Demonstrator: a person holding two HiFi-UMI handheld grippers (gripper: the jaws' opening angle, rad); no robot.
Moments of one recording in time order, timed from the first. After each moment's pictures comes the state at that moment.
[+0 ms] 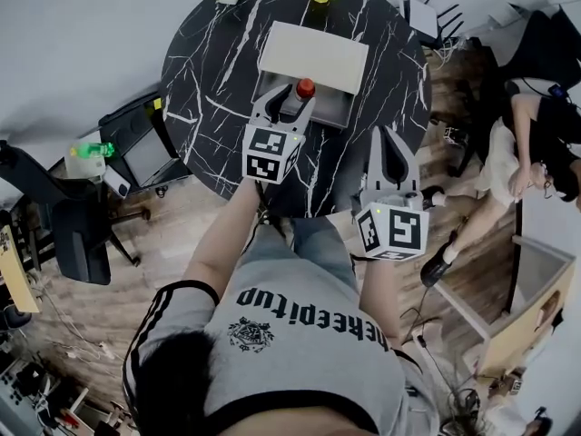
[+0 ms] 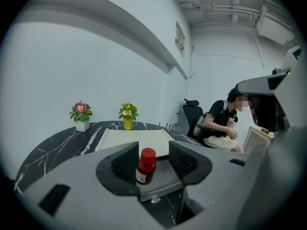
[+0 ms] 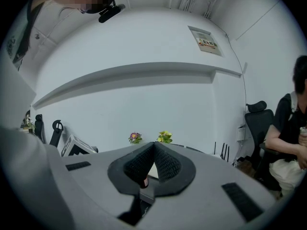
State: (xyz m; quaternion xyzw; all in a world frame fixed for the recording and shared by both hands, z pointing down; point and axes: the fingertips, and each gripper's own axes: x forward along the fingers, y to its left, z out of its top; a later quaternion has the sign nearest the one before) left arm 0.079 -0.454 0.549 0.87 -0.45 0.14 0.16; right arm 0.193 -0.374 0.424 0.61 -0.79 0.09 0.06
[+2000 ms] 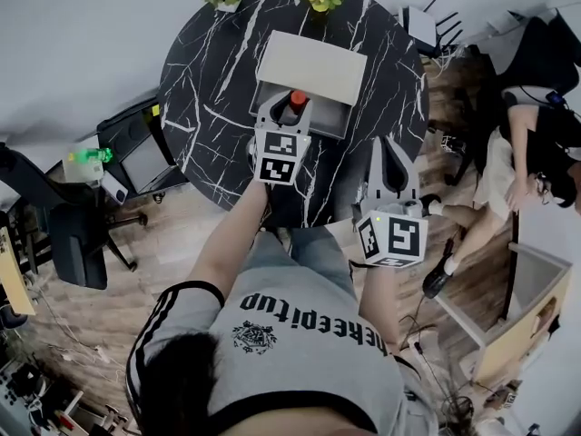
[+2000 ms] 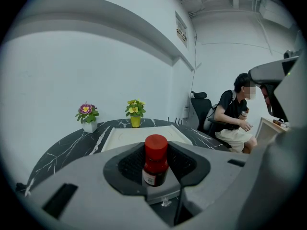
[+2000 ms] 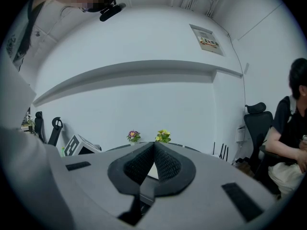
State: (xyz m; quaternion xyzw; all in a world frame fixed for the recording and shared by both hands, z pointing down) left arm 0.082 -0.476 0.565 0.84 -0.49 0.18 0.14; right arm 0.203 -0.384 0.432 0.61 -0.79 0.09 0.07
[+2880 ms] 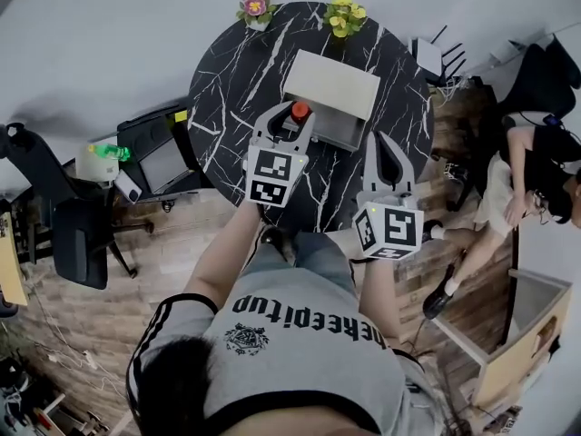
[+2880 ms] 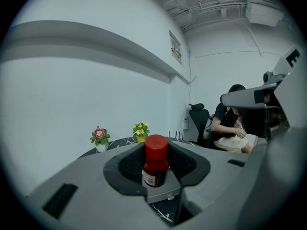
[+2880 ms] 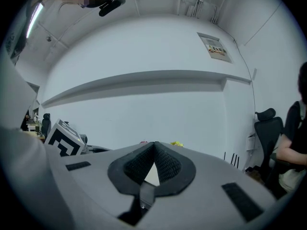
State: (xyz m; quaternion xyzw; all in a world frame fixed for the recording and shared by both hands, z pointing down) left arm 0.033 -0.425 0.462 0.85 -0.50 0.13 0.08; right arm 0.149 -0.371 0.387 0.58 -0.82 0.05 0.04
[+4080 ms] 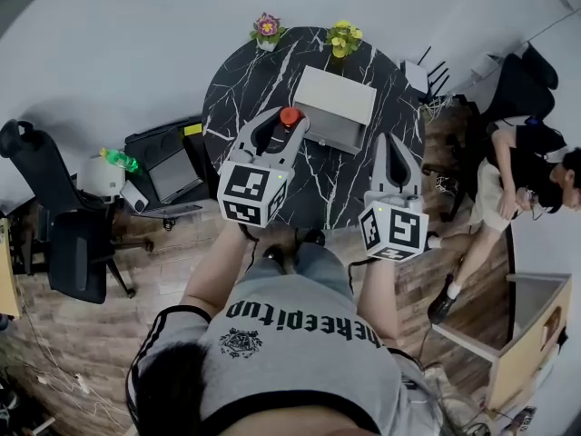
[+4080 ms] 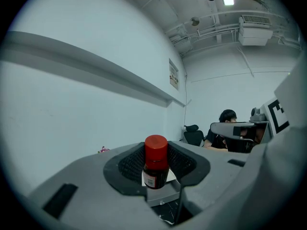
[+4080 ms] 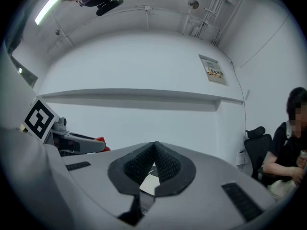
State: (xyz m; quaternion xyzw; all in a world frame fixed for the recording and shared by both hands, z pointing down) left arm -0.031 -0.333 0.348 0.87 -0.49 0.02 0.05; right arm 0.123 -0.300 0.318 0.62 -0.79 -0.03 0.00
